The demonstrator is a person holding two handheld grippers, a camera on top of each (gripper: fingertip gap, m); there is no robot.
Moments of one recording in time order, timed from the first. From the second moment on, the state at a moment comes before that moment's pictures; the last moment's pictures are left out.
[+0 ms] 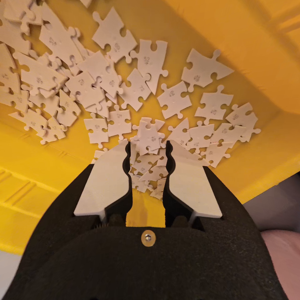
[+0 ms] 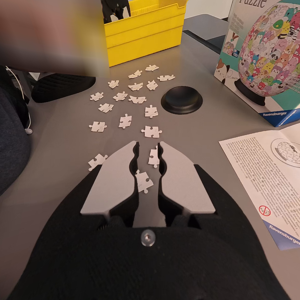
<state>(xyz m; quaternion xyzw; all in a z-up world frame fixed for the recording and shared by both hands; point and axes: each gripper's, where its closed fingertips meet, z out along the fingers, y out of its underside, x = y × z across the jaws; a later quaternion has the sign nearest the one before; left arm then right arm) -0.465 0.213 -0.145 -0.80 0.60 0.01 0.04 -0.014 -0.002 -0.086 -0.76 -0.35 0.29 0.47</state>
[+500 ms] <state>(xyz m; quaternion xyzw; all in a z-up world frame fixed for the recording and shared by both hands) -0.445 0.176 -0.131 -0.74 0.67 -0.04 0.04 -0.016 -0.004 -0.088 -0.76 -0.35 0.29 0.46</state>
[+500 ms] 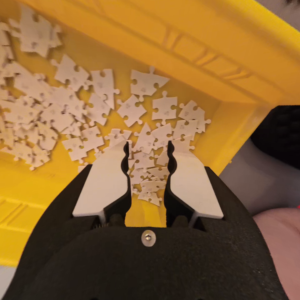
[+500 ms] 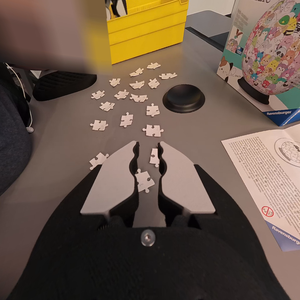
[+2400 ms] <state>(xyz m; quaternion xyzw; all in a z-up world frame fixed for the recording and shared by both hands) -0.316 0.102 -0.037 -0.77 0.59 -0.20 0.16 -0.026 -0.012 -0.074 -0.74 -0.36 0.31 0.48</state>
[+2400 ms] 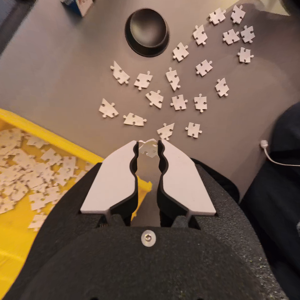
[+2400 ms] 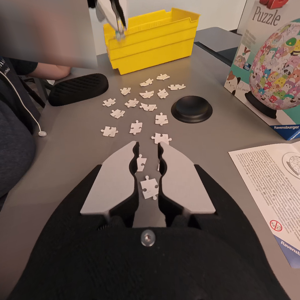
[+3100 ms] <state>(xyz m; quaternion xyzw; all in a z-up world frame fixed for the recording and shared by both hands) -0.308 0.083 -0.127 -0.81 0.59 -0.04 0.03 -0.030 -0.019 -0.069 -0.73 -0.37 0.32 0.48</state>
